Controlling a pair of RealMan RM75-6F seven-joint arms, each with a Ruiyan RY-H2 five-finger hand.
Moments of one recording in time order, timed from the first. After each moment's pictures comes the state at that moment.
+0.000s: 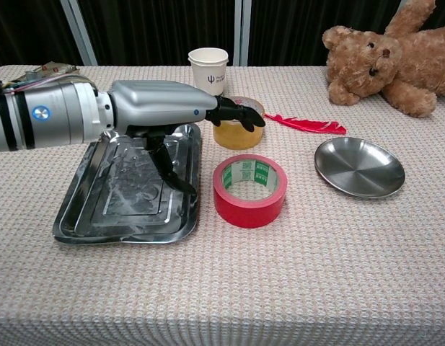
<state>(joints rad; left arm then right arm) -0.98 -1.51 -0.05 -1.51 1.52 0.81 0.02 0.20 -1.08 0.17 -1.35 -1.31 1.24 0.45</state>
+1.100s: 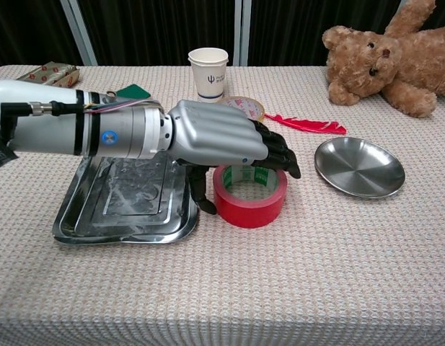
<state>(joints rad) -1.16 -1.60 -0.04 -1.37 1.64 0.67 0.14 0.20 -1.12 0.17 -1.28 -1.32 1.20 0.51</state>
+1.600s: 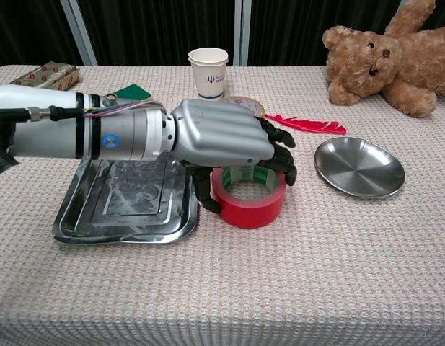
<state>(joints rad) -1.15 -1.60 -0.03 -1.38 1.64 0.72 0.19 0.20 -1.12 0.17 -1.28 -1.32 1.20 0.50</state>
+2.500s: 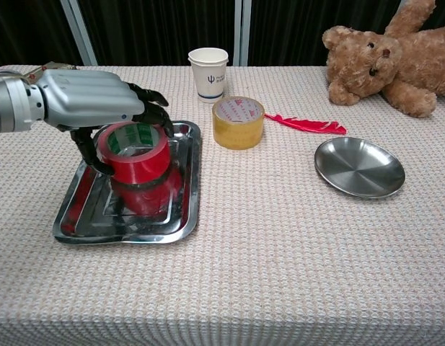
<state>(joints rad) -0.92 -1.38 0.04 -1.48 1.44 0.81 0.31 0.21 -1.10 0.17 -1.37 -1.31 1.20 0.40</state>
